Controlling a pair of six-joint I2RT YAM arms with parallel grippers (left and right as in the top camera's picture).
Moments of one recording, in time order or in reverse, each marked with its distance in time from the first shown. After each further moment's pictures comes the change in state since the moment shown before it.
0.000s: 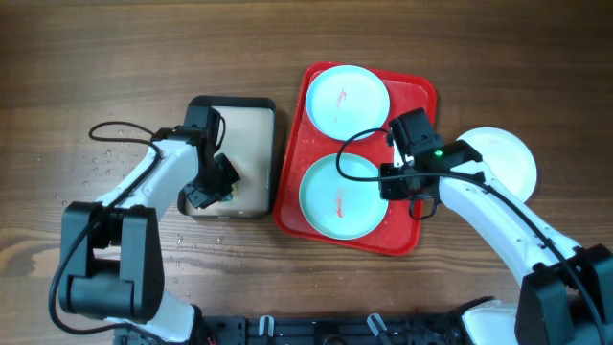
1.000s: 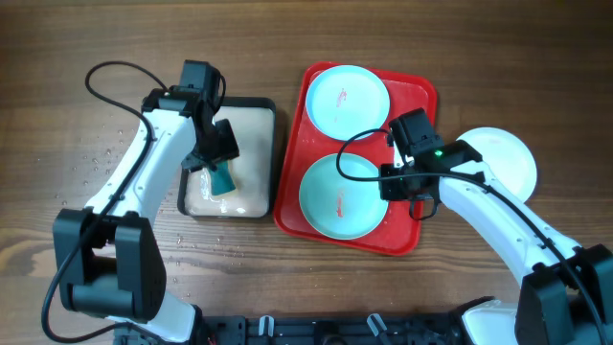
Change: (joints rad) left arm -0.026 0.003 0.295 -0.197 -0.062 0.248; right arm 0.000 0.000 0.000 -0.008 0.000 0.003
